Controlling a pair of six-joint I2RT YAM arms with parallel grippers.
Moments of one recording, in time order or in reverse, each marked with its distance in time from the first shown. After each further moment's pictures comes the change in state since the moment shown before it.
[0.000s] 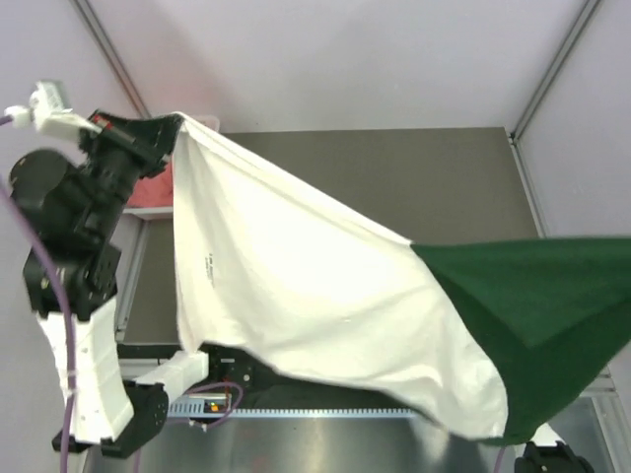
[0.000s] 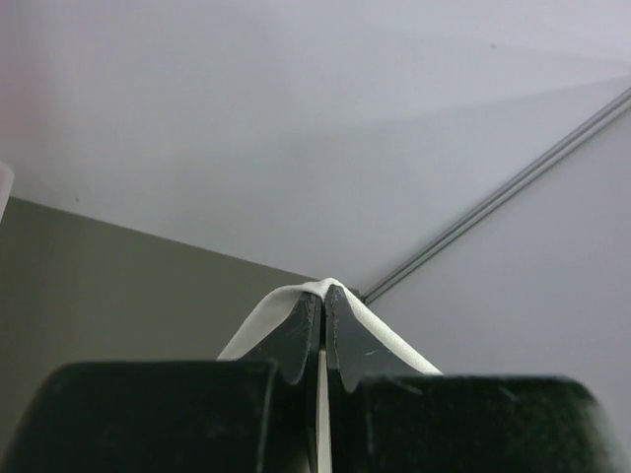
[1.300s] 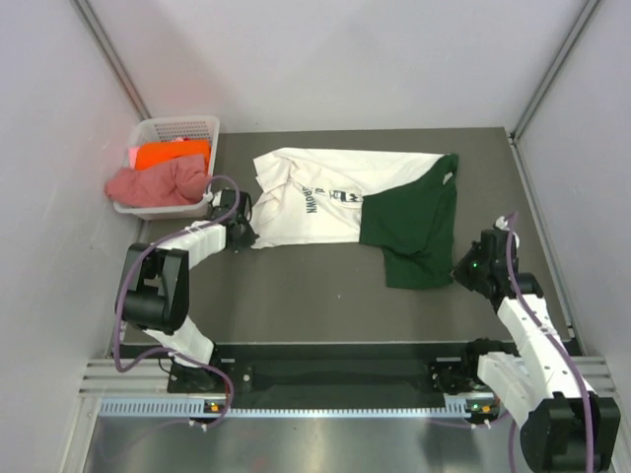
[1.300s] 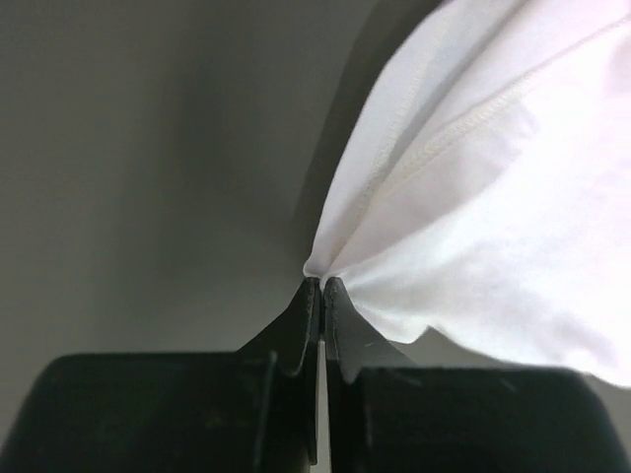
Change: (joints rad) left arm -0.104 0.620 -1.017 0.466 -0.291 0.058; right arm 0.001 0.239 -1.495 -0.152 0.131 0.201
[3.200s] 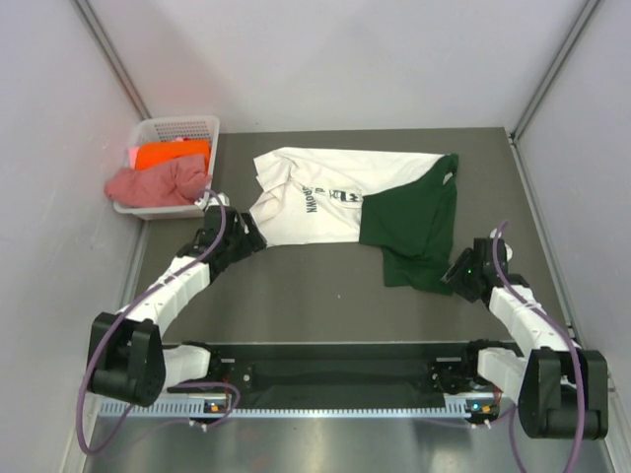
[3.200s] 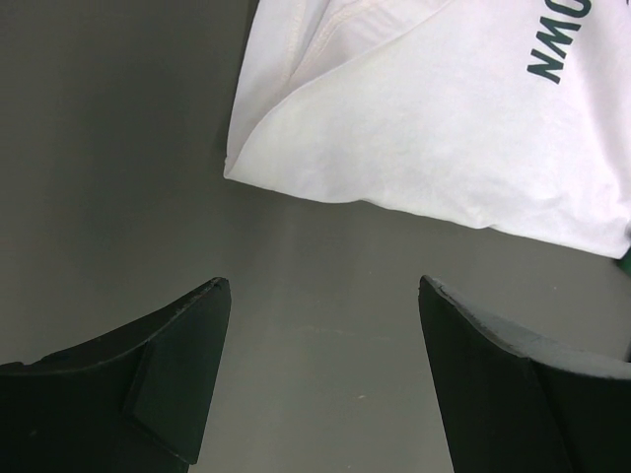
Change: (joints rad) left arm -0.042 -0.424 -0.207 0.008 0.100 0.040; right arm -0.048 0.183 -0.110 0.189 0.000 0.006
